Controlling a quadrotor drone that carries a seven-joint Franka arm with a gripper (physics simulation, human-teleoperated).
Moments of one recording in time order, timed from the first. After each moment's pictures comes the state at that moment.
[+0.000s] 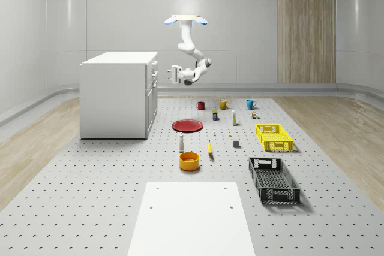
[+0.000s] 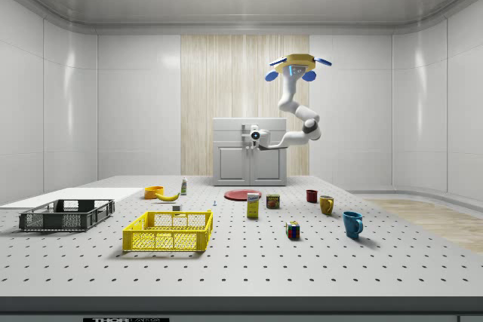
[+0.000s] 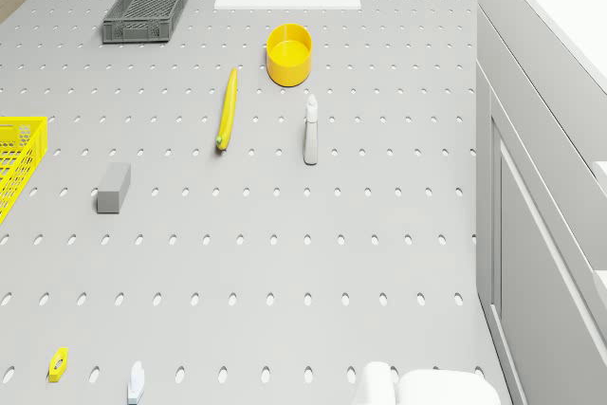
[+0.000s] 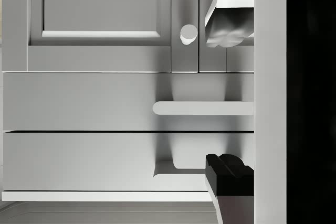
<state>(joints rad) 0.86 -1.04 -0.54 -2.62 1.16 2.17 0.69</state>
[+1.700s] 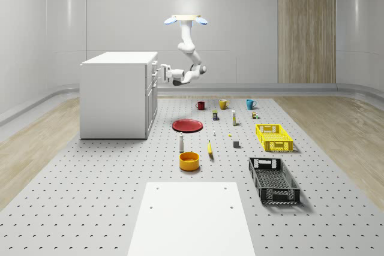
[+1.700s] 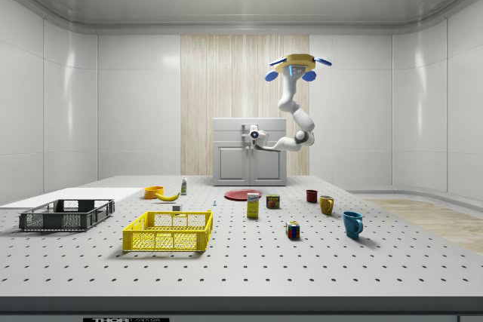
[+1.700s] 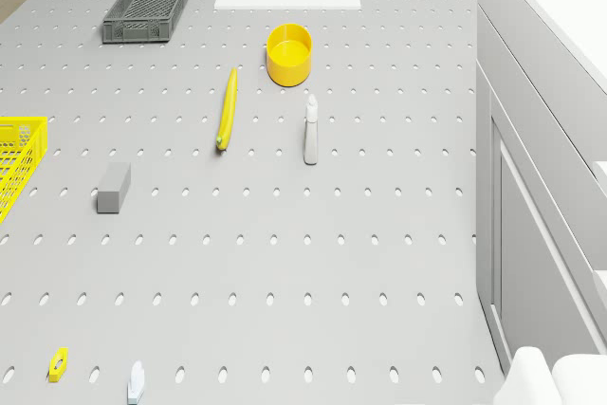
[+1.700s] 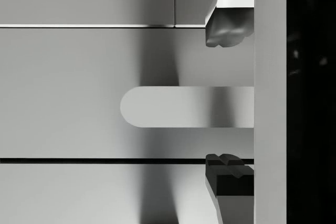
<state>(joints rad) 0.86 -0.77 -0.29 -2.55 1.56 2.25 0.48</state>
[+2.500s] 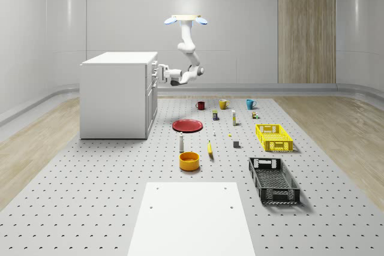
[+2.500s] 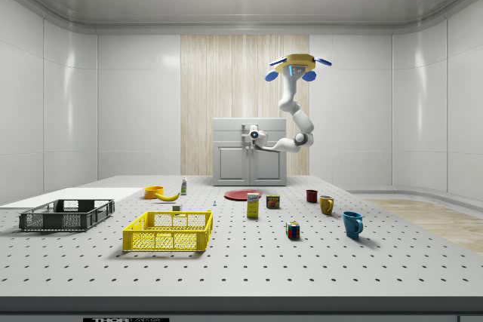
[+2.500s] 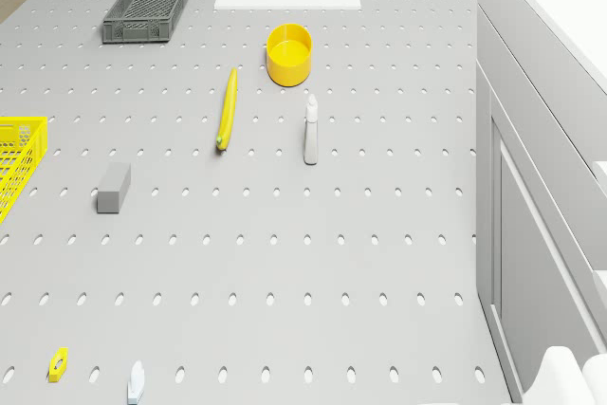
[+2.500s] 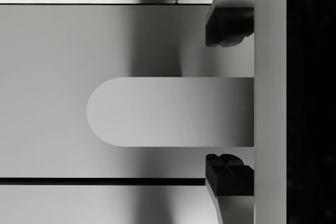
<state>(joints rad) 0.78 -0.71 -0.19 -2.53 1.64 2.21 0.46</state>
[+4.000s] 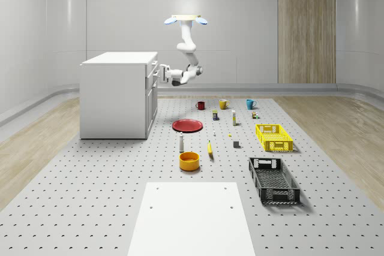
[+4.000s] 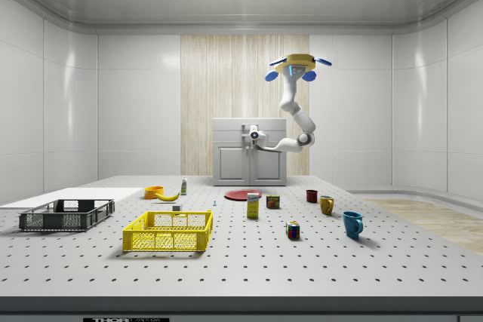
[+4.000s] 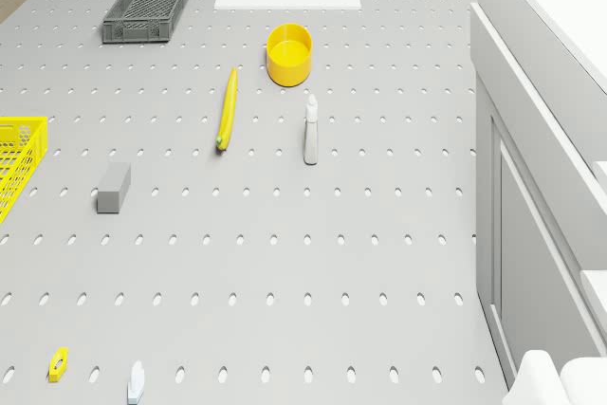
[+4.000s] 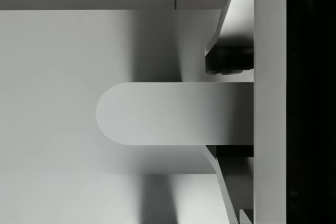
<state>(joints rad) 0.62 -0.73 -0.13 -2.55 1.62 2.10 0.51</state>
